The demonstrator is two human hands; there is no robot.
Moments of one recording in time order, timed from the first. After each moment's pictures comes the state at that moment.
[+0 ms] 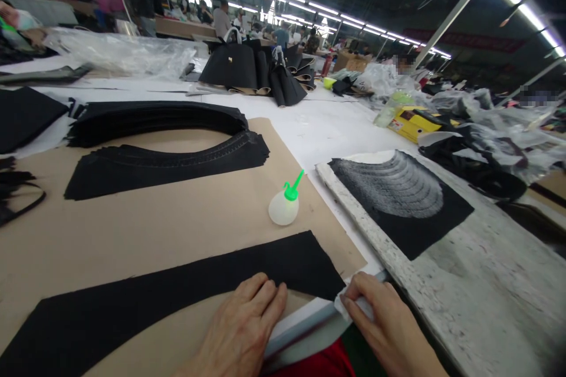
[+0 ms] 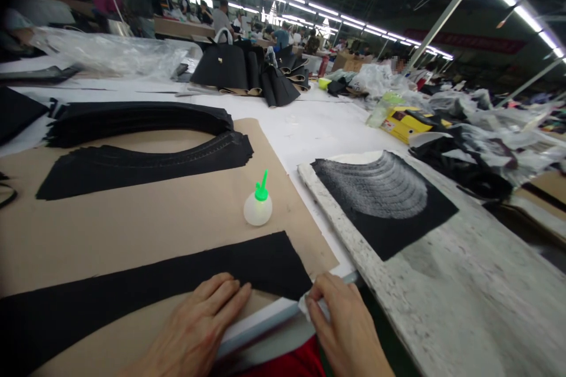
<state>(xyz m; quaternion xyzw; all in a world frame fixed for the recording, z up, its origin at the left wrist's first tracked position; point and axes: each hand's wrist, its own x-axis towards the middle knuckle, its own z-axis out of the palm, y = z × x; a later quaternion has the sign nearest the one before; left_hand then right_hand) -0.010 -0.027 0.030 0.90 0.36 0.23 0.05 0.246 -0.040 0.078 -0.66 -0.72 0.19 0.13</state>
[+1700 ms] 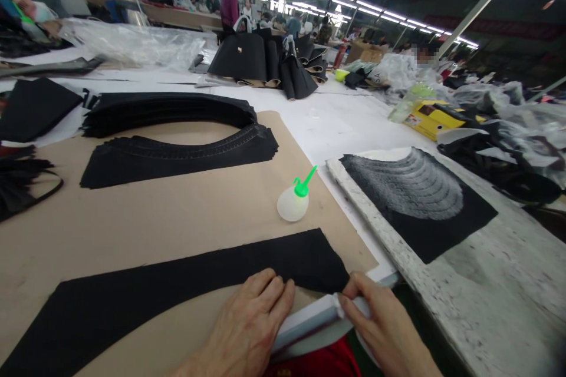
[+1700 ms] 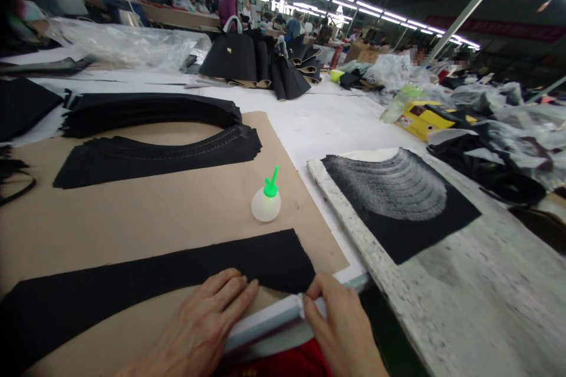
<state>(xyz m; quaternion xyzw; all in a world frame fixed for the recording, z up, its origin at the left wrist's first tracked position) -0.011 -0.029 0.031 0.90 0.37 0.23 0.05 0.241 -0.034 0.063 -0.70 -0.68 0.21 0.09</state>
